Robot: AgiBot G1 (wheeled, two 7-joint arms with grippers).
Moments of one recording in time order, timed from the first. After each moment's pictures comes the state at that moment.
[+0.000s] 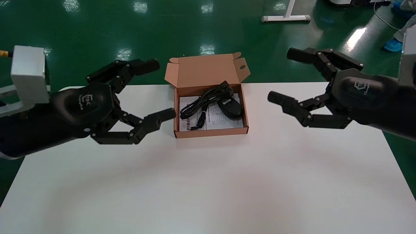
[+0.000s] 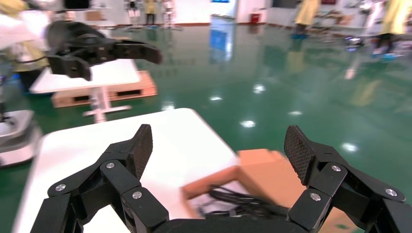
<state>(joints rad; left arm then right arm) -1.12 0.76 0.25 -1.09 0.75 1.41 0.01 1.19 -0.71 -0.26 0.97 -0.78 -1.42 -0.02</state>
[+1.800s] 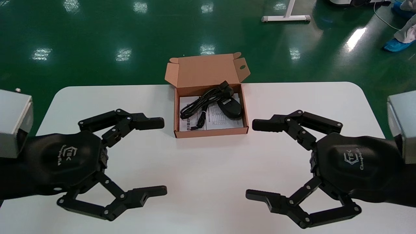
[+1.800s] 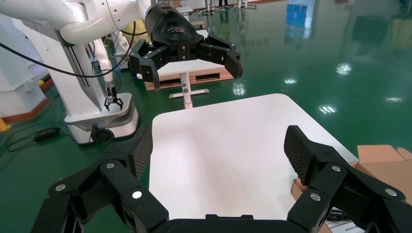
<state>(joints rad) -1.07 0.61 0.28 -1.29 0.73 1.50 -0.19 1.07 -0.61 -0.28 1.28 -0.73 -1.50 0.19</state>
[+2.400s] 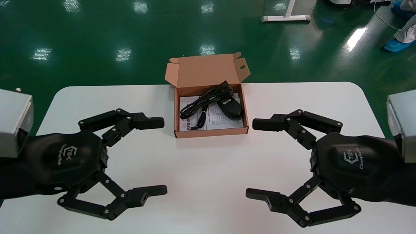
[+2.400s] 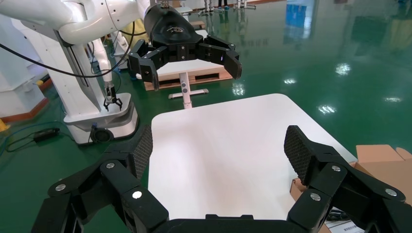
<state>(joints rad) -1.07 0.61 0.28 -1.28 0.73 1.50 -0.19 1.08 -0.61 -0.28 1.28 -0.73 -1.49 0.18</state>
